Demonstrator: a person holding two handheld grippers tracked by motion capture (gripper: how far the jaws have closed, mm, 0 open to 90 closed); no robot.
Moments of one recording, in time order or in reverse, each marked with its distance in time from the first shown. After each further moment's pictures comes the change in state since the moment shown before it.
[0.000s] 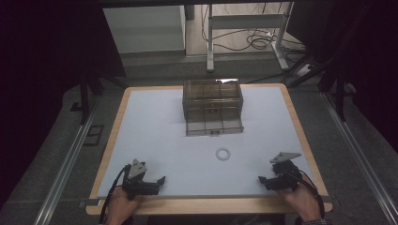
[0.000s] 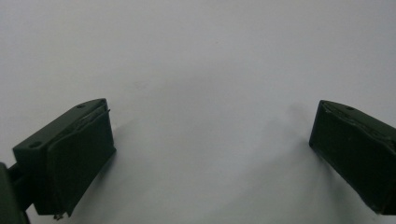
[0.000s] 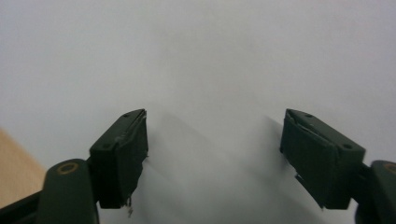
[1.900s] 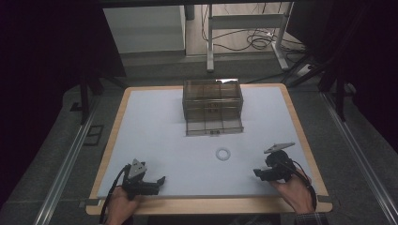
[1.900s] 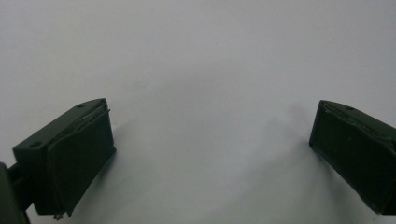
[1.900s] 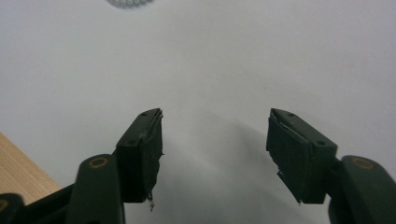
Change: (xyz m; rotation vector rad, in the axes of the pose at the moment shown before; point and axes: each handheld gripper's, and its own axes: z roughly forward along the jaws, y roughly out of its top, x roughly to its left) left arm 0.000 0.000 0.000 -0.003 -0.001 -0.005; right arm 0.005 0.038 -0.001 0.047 0.039 0.064
